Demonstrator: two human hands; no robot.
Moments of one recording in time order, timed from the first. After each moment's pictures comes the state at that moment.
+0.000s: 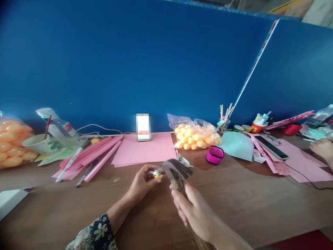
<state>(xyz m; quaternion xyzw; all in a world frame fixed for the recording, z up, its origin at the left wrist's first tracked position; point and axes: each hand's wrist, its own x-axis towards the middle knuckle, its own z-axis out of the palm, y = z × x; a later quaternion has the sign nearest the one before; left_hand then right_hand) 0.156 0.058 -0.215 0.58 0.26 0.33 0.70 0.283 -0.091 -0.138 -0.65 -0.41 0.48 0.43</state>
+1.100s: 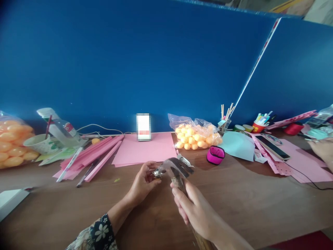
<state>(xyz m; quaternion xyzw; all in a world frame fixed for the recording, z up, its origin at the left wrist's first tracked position) 0.158 0.059 -0.216 0.61 0.22 0.38 0.66 0.282 -0.087 -0.135 -0.64 -0.40 0.49 0.44</state>
